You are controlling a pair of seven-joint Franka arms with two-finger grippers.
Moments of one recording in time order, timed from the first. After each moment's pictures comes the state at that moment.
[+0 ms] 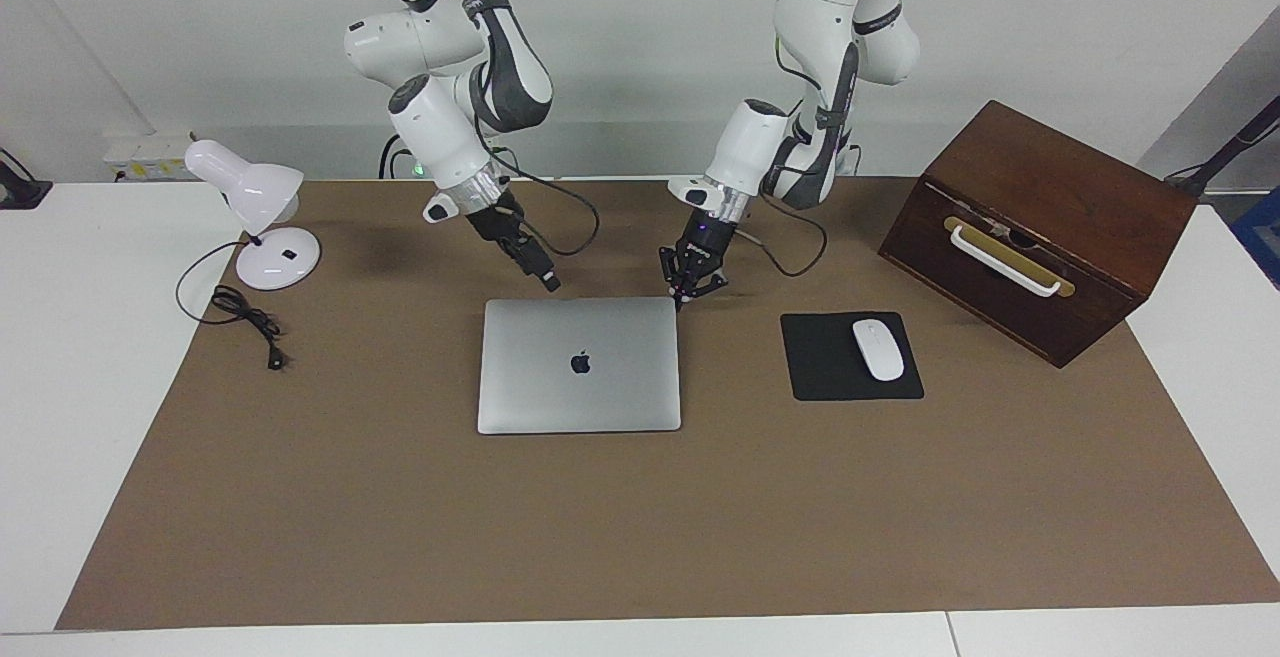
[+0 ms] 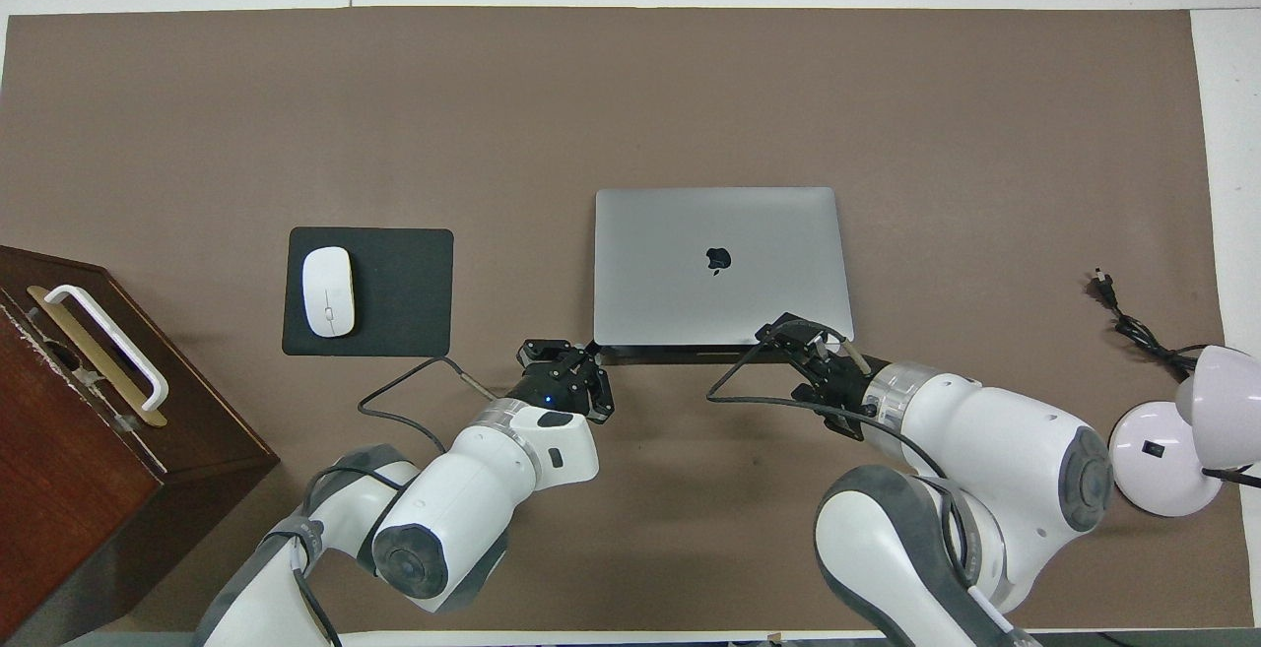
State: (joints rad) left arm -0.69 0.18 -0.03 -2.57 -0.04 3.48 0.09; right arm 0.37 -0.15 0.08 -2.58 0.87 2.77 0.60
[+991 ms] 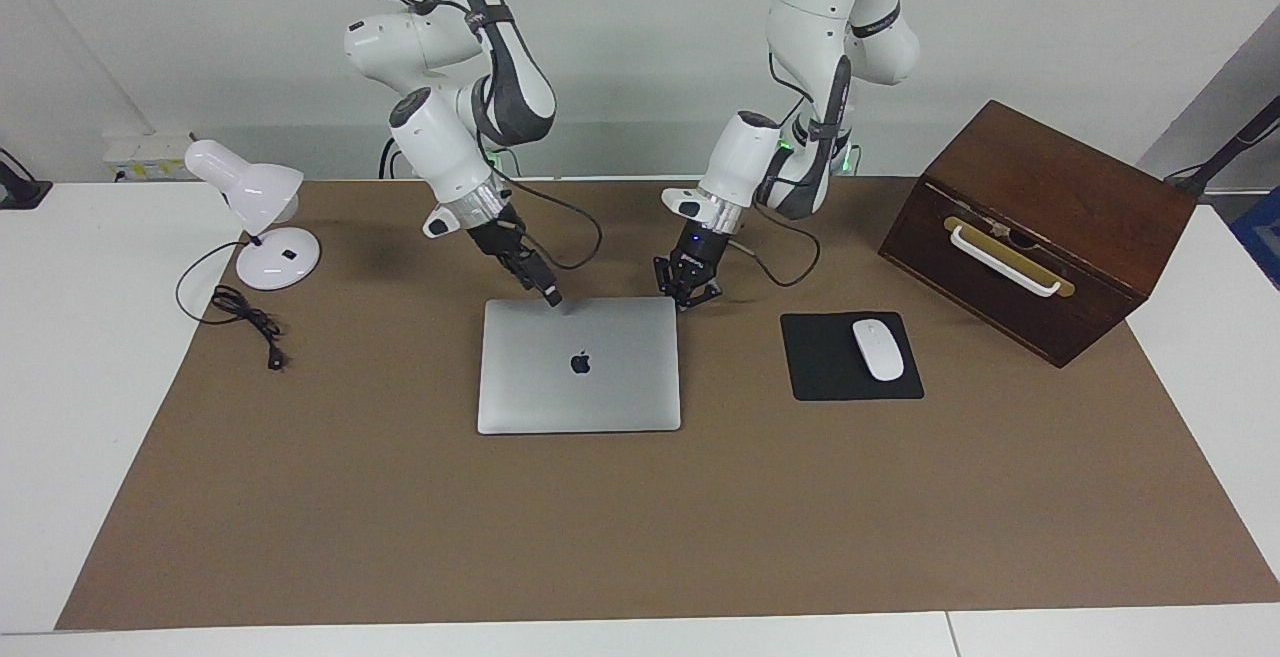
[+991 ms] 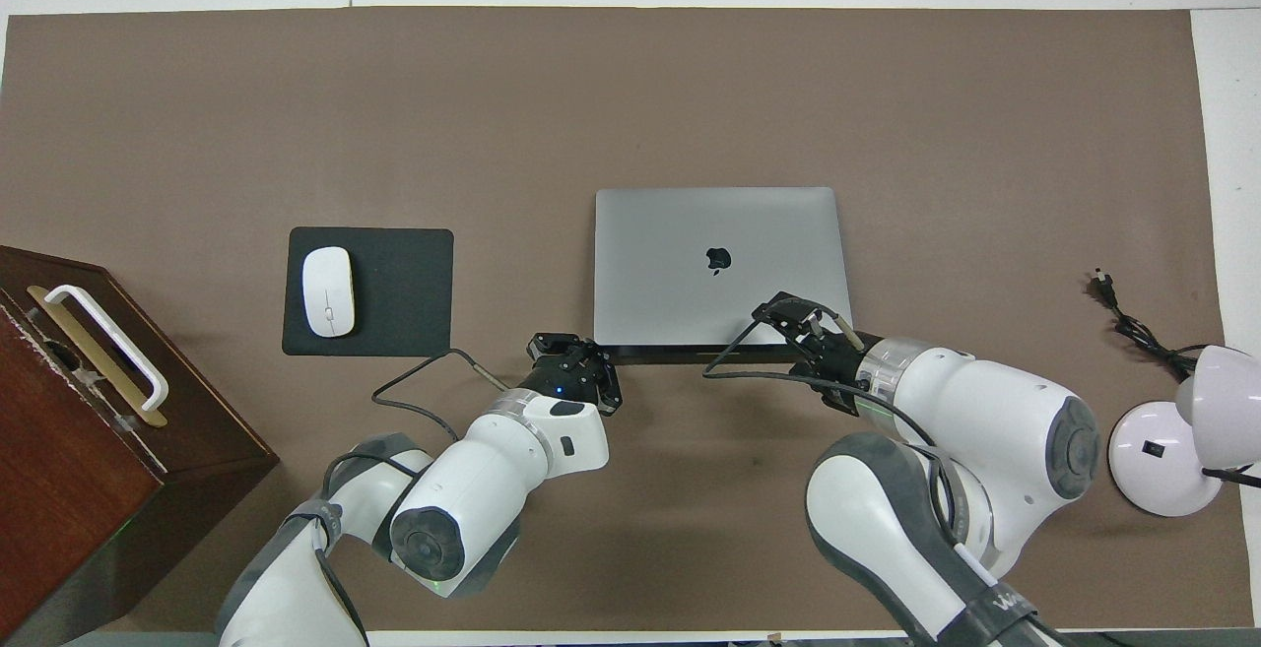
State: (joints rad) left arm -0.70 0.24 -0.03 -2.53 -0.04 3.48 0.09; right arm 0.37 -0.08 0.07 -2.52 0.87 2.79 0.54
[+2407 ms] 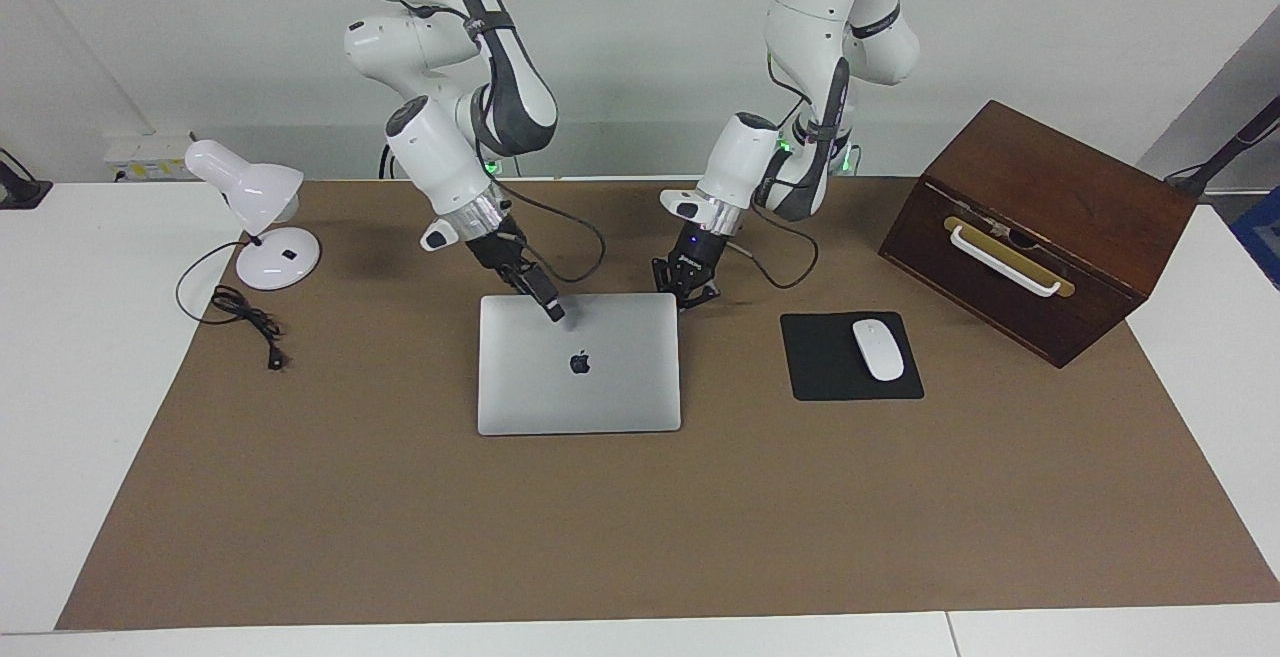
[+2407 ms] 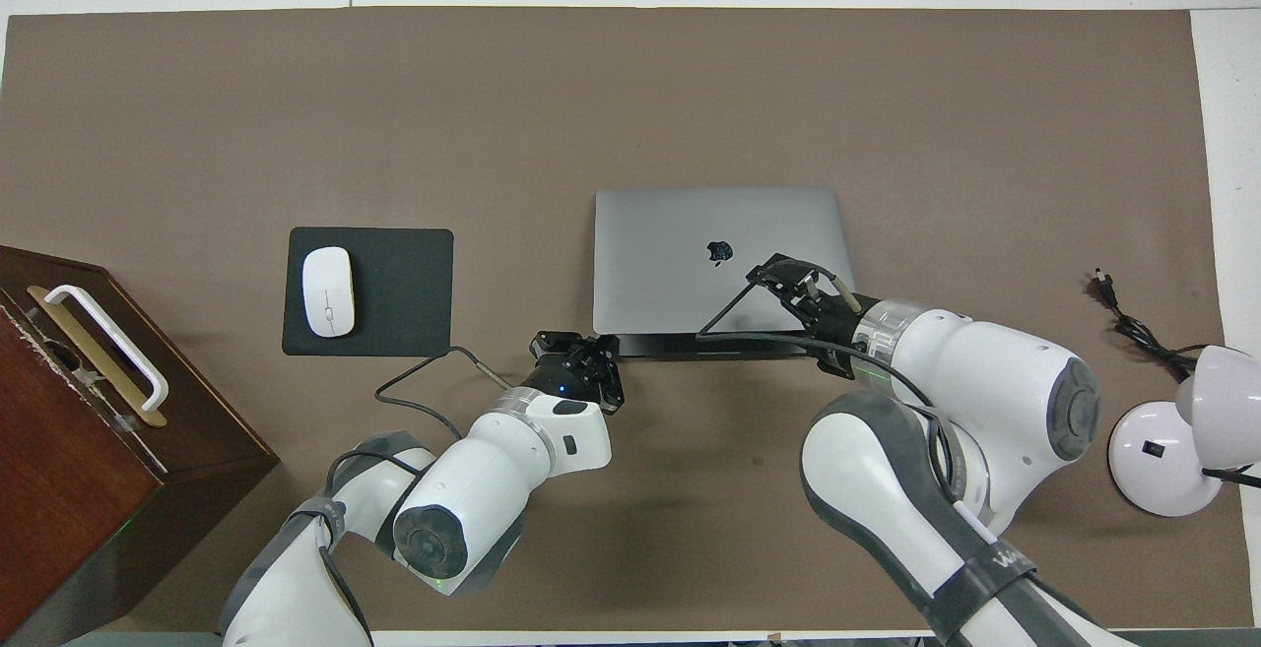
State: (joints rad) left arm -0.70 0.25 -0.03 -2.53 -0.04 3.49 0.10; right arm 0.36 -0.01 0.06 -2.39 0.87 2.79 0.52
